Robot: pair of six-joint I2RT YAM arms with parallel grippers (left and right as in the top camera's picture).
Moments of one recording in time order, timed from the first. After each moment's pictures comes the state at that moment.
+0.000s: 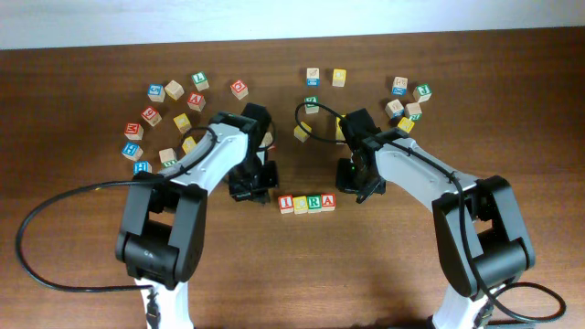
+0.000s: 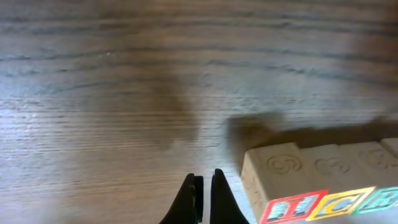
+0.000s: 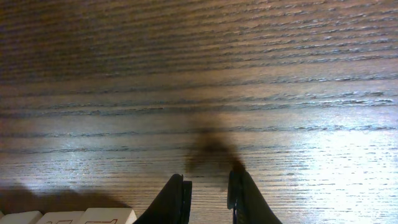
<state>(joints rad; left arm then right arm) -0.37 2.07 1.46 -1.06 0.25 -0.45 0.35 1.91 1.20 -0.72 -0.08 0.51</state>
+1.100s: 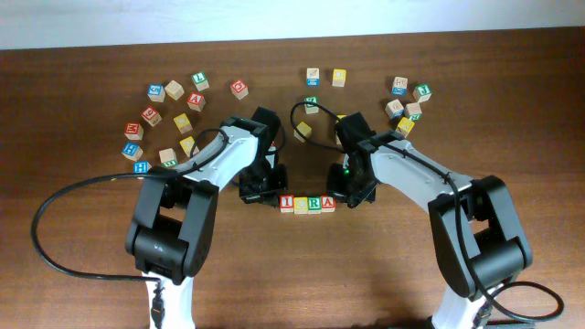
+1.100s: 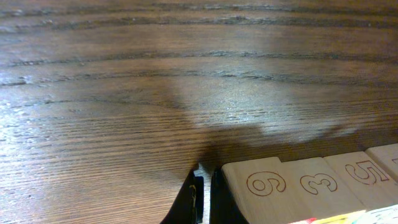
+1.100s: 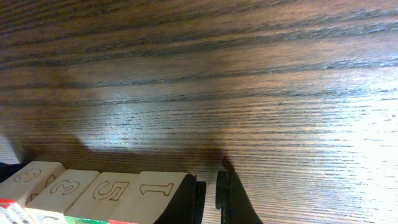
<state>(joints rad) -0.41 2.12 1.46 -1.01 0.30 -0.45 0.37 1.92 1.19 -0.75 -0.26 0.60</state>
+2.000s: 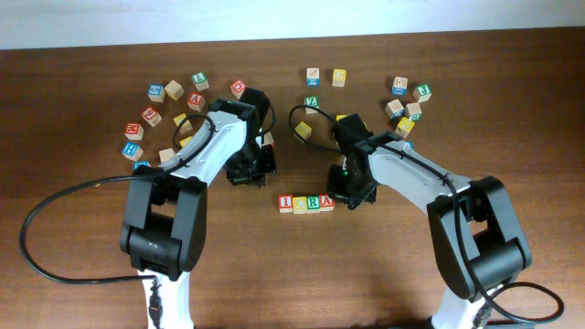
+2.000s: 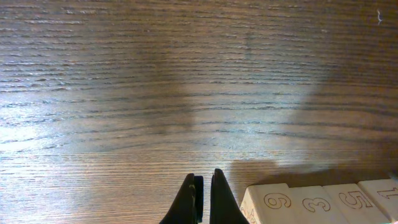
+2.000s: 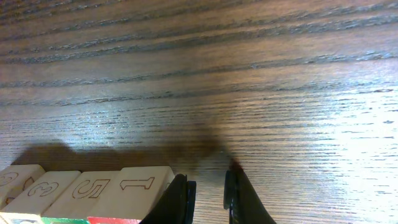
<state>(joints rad) -0.35 2.13 1.59 -1.08 0.16 -0.44 0.39 1.92 1.20 -0.77 -0.21 0.60</state>
